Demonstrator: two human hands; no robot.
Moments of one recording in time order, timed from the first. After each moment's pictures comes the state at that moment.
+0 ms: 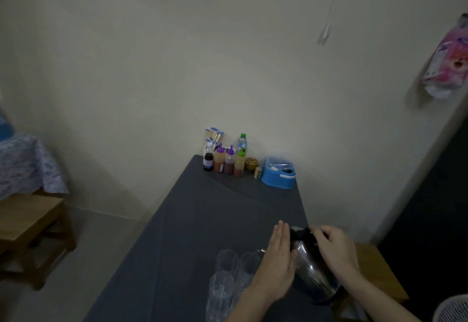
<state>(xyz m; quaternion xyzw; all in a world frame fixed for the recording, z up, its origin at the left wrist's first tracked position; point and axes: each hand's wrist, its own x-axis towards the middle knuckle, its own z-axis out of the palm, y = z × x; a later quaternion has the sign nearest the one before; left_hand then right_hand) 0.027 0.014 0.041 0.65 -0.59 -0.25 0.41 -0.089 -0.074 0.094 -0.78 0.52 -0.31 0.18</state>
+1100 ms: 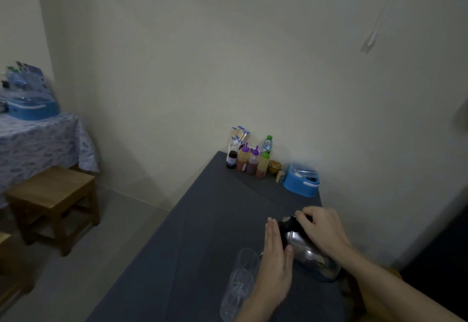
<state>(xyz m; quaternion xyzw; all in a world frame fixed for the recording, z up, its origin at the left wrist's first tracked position) 0.059 0.040 0.025 0.65 -0.46 -0.23 0.56 -0.004 -0.074 0.123 -0.91 0.34 -0.21 0.05</state>
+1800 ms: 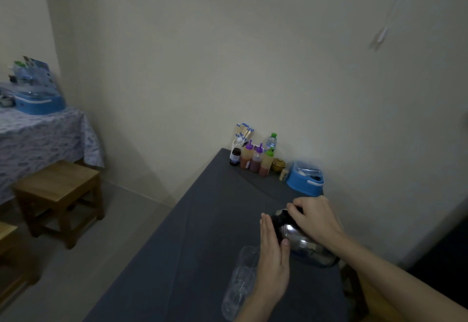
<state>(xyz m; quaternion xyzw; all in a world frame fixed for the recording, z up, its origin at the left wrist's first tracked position) 0.063 0.038 0.022 0.63 -0.39 -0.23 0.63 0.023 -0.071 0.136 -0.94 0.27 -0.20 -0.02</state>
